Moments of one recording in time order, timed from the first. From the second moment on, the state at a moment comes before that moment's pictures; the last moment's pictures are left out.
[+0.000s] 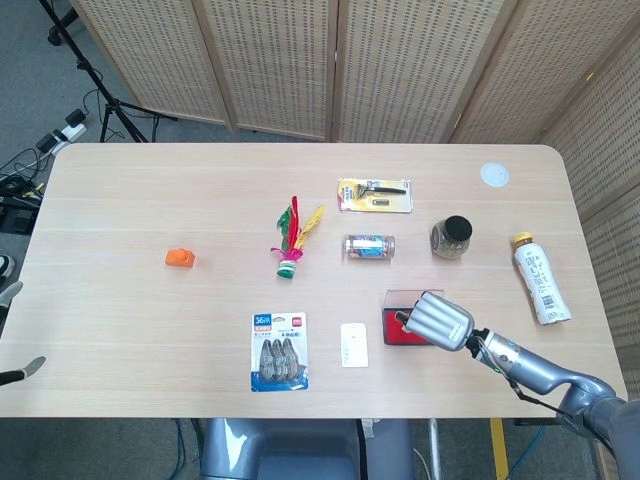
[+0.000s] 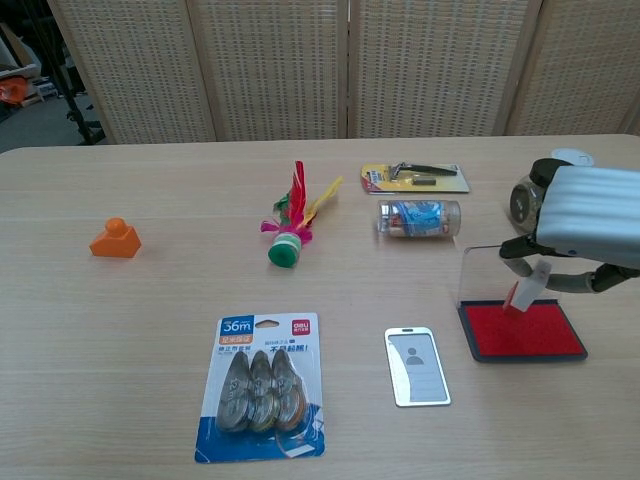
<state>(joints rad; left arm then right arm) -0.03 -1.01 -0.03 -1.66 1.47 1.47 -0.13 0.72 -1.49 -0.23 -0.88 -1.93 1.36 -0.08</state>
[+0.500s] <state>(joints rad) -0.03 -1.01 -0.03 -1.66 1.46 1.47 -0.12 0.68 -1.51 -0.22 -0.84 -1.91 1.33 -0.04</state>
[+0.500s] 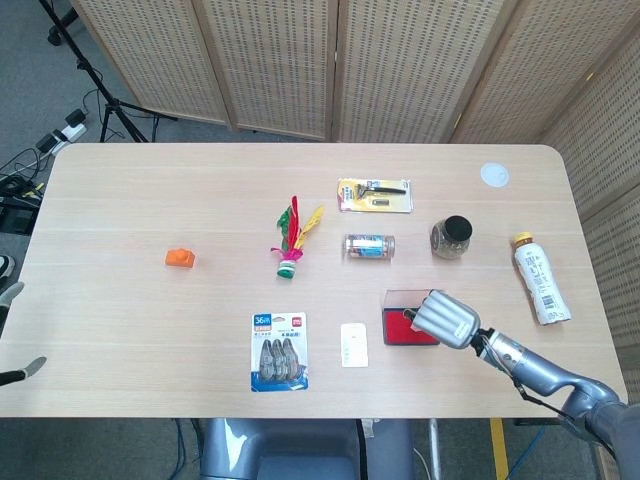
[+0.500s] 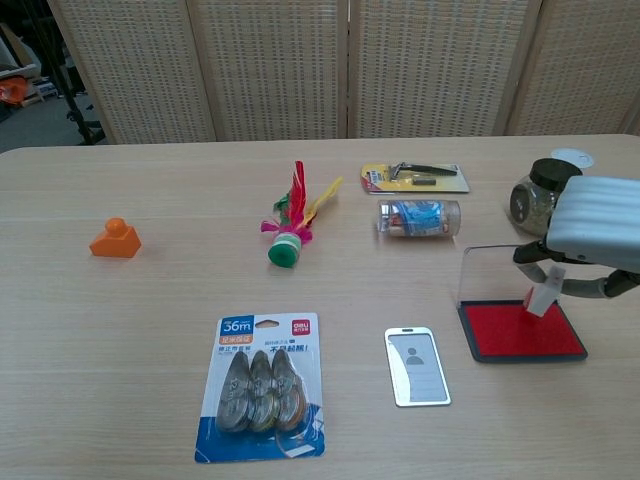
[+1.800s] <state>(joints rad) -0.04 -1.02 -0.03 -1.66 1.45 1.46 -0.11 0.65 -1.62 -0.24 -0.70 -1.92 1.30 0.03</state>
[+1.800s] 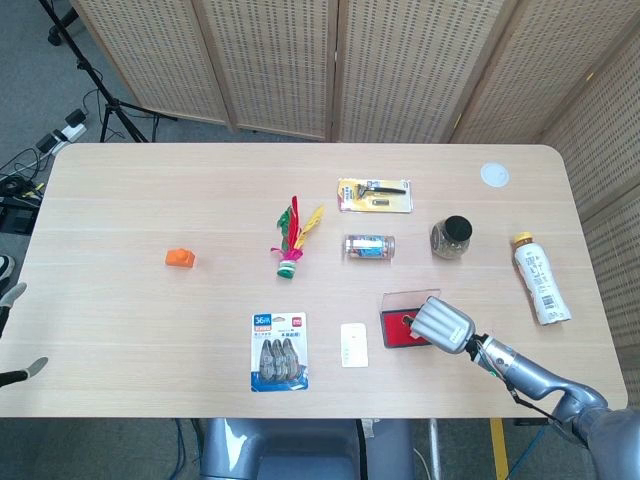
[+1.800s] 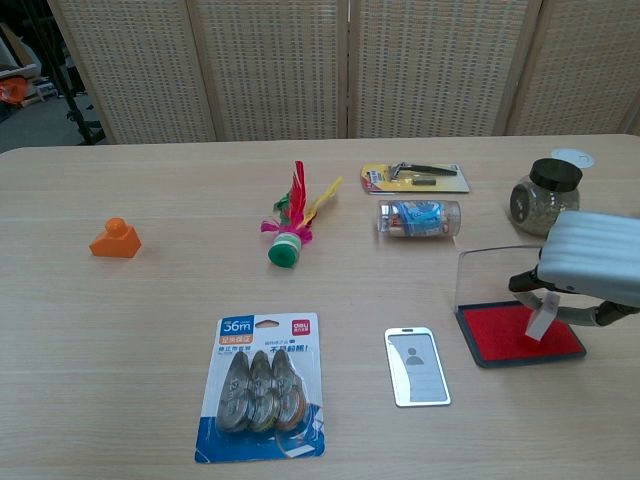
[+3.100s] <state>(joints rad) -0.03 -1.02 -0.02 -1.65 1.47 1.48 -0.12 0.61 -1.43 -0.19 -0.79 -1.86 1.39 0.05</state>
